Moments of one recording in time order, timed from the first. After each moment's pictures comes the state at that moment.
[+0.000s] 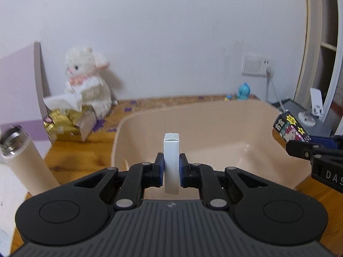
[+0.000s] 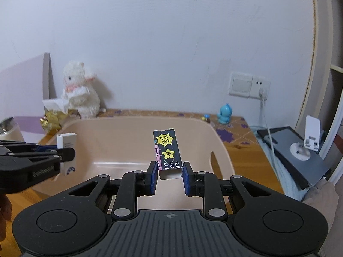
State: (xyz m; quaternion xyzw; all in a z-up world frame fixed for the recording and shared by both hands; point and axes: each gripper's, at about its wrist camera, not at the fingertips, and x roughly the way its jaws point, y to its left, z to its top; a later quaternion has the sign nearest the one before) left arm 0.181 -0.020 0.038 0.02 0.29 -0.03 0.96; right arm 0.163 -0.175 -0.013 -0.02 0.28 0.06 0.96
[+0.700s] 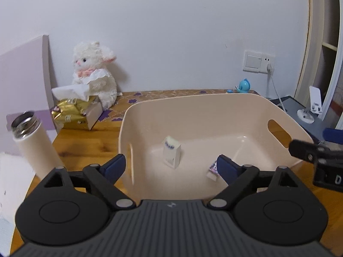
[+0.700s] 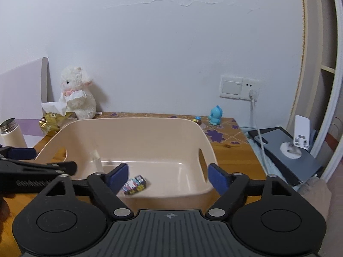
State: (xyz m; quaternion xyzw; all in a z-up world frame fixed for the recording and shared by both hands) left arm 0.143 -0.017 0.048 0.01 0.29 -0.02 0.96; right arm 0.128 -0.188 -0.003 -0.02 0.26 0.05 0.96
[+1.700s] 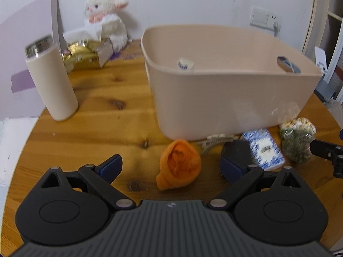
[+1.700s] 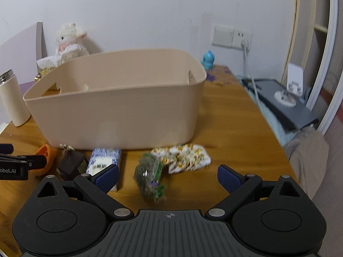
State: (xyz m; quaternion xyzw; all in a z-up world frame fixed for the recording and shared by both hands) left arm 0.094 0.011 -0.025 0.01 0.39 -0.01 0.92; right arm 0.086 -0.198 -0.071 -0.01 0.36 0.03 0.93
